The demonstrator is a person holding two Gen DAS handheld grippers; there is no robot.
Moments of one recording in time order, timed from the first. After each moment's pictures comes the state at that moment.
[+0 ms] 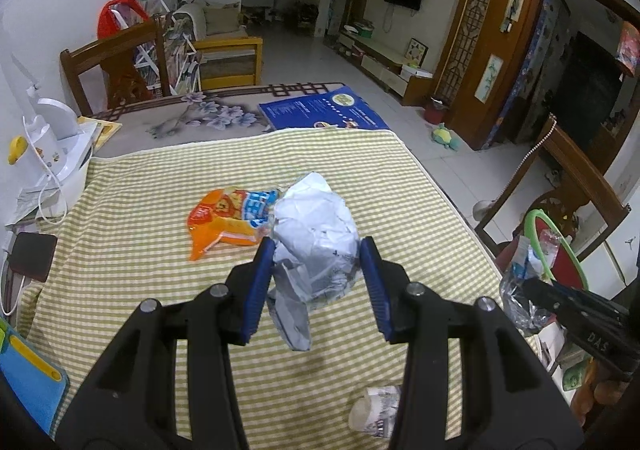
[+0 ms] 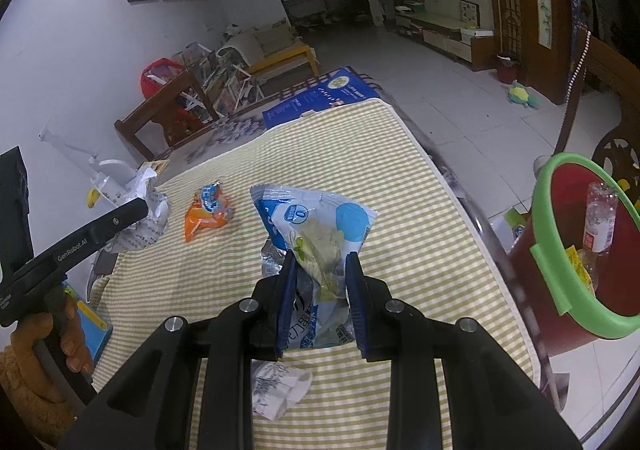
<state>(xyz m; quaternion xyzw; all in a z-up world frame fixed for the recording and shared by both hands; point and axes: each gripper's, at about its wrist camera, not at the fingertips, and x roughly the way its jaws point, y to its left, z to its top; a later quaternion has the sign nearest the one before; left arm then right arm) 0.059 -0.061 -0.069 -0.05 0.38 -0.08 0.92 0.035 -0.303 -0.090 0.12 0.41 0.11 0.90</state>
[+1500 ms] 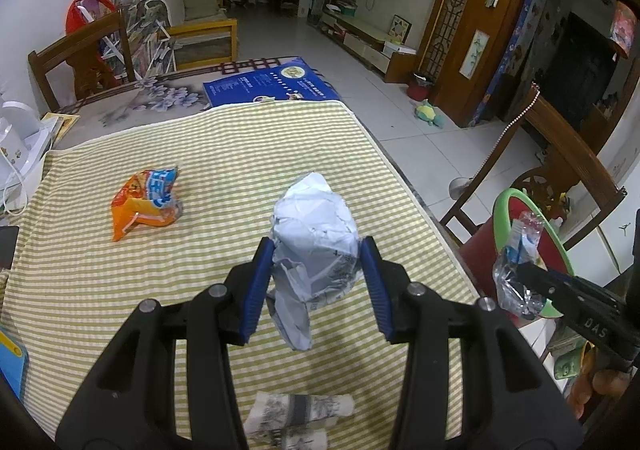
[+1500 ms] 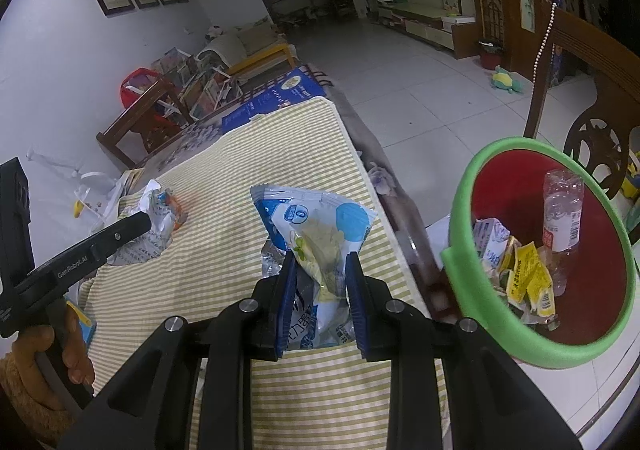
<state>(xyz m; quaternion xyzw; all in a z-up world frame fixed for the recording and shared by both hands) 0.067 -0.165 -0.088 -0.04 0.41 -0.10 0.90 0.039 -0.390 -0.102 0.14 0.42 0.10 0.89</state>
